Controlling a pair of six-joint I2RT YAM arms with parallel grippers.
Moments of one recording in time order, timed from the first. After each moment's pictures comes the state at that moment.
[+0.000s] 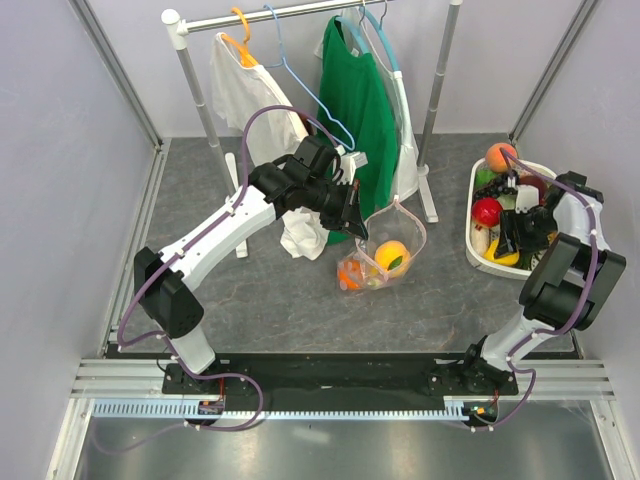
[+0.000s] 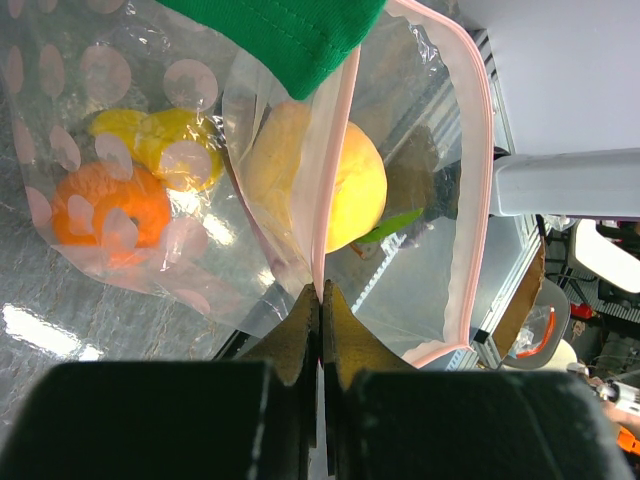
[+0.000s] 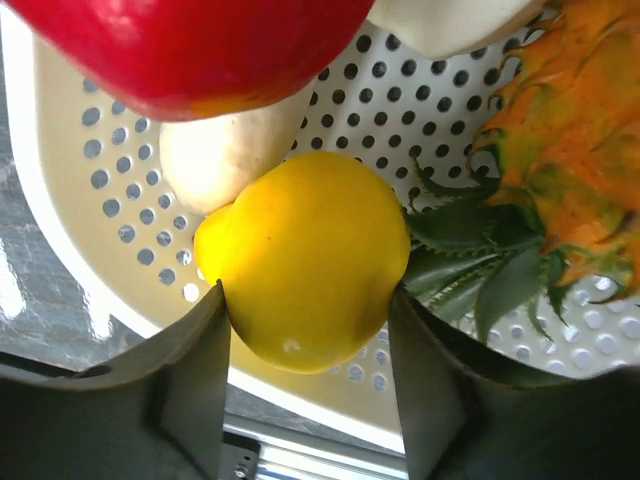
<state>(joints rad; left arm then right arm) -0.72 1.71 1.71 -0.81 0.56 -0.48 -0.52 1.71 1.31 -1.01 -0.31 -0.62</state>
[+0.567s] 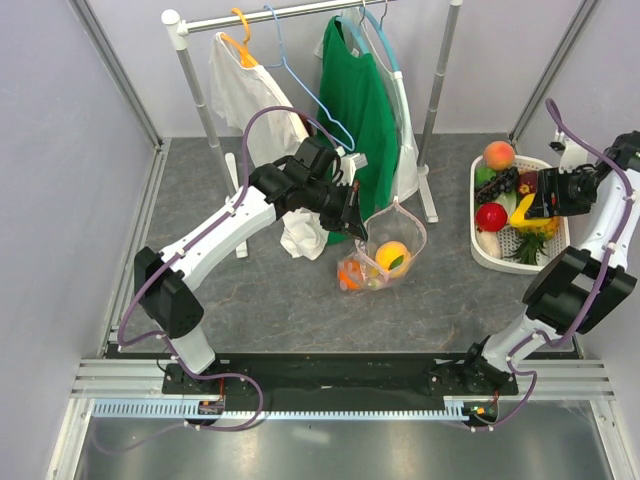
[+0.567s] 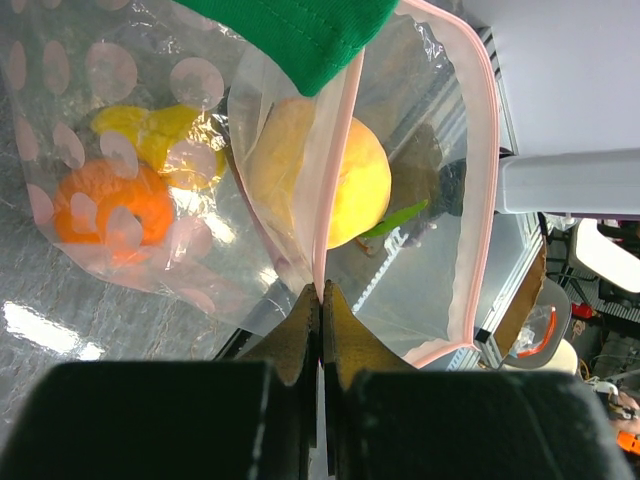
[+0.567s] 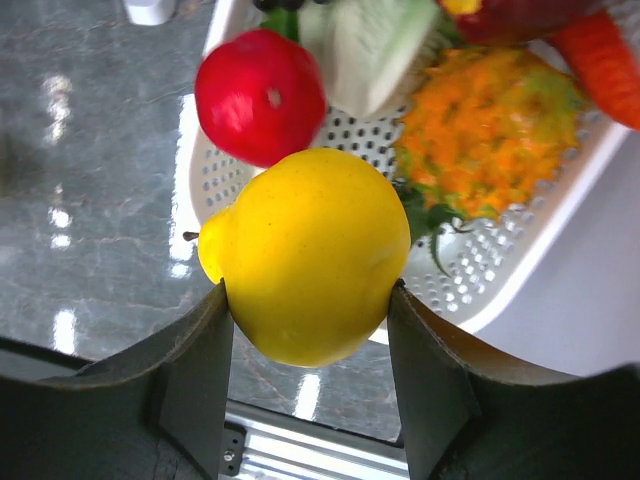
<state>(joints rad) -0.72 1.71 1.70 -0.81 0.56 -0.48 -0.62 1.71 1.79 -1.30 -0.48 -0.69</state>
